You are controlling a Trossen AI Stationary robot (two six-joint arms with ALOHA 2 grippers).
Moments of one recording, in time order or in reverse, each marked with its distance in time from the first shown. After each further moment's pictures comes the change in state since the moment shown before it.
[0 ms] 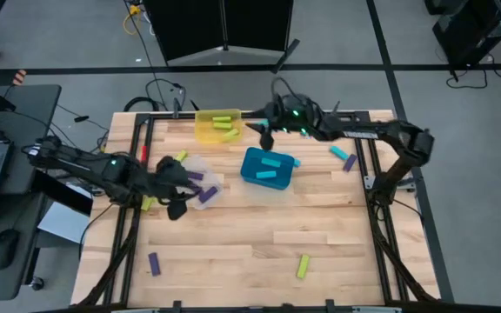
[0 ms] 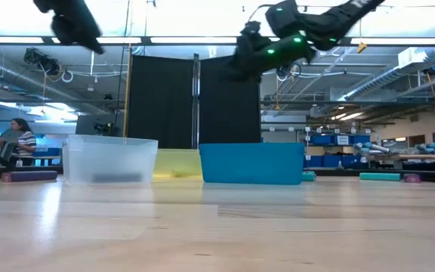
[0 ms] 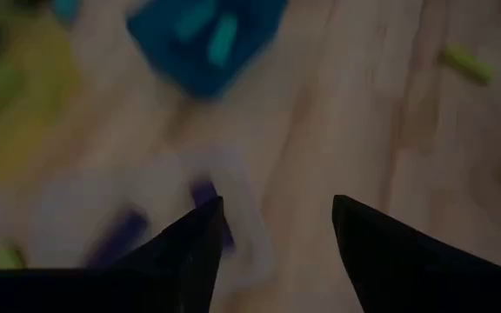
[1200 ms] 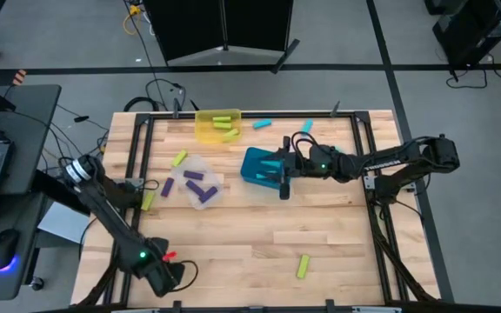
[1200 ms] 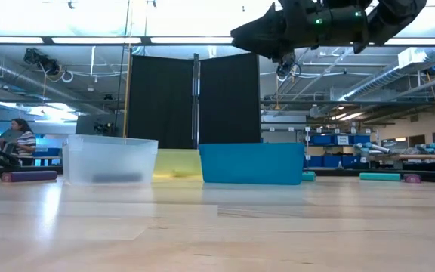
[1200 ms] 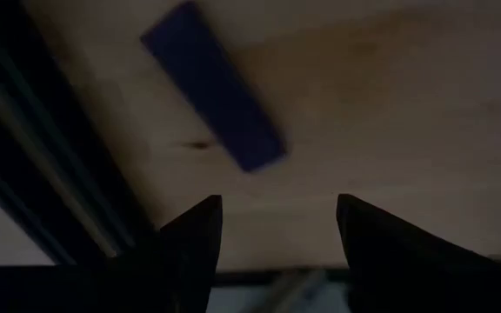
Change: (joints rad) left arm -0.611 0.648 0.042 0.051 0.599 -1.688; right arm 0.392 -0.227 -0.393 0.349 0.217 -0.027
